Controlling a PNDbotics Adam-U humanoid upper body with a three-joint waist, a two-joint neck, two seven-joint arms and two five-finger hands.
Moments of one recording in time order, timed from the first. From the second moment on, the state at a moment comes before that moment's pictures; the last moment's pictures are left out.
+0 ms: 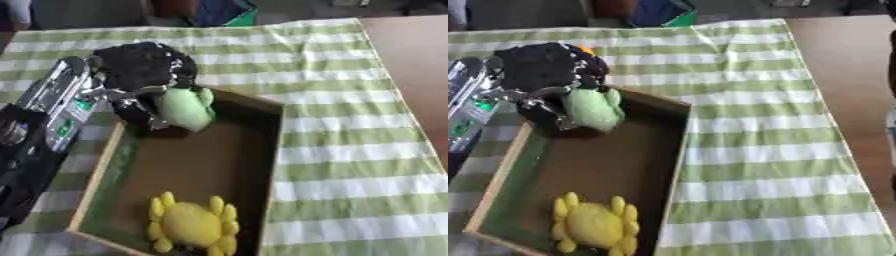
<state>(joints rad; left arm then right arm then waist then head) -0.92 0.41 -0.35 -1.37 -1.05 -0.66 -0.33 -0.41 -0.49 -0.11 -1.98 -0.23 -0.04 -0.22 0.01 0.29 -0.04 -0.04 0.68</state>
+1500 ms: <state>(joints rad) -0.91 0.39 -0.27 -1.29 -1.07 -0.58 -0.30 -0.40 -0.49 -0.12 -1.98 -0.22 -0.03 -0.21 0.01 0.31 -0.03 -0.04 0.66</state>
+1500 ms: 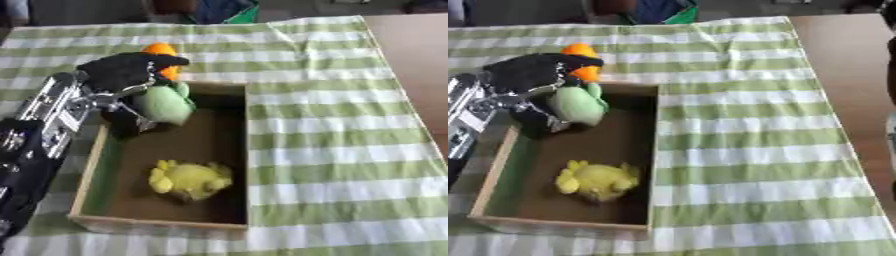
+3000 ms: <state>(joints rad) -0.88 0.37 -0.34 -1.25 -1.02 -0.62 -0.49 -0.40 -0.48 -0.12 -1.98 -0.22 -0.04 -0.21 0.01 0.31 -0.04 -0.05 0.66</state>
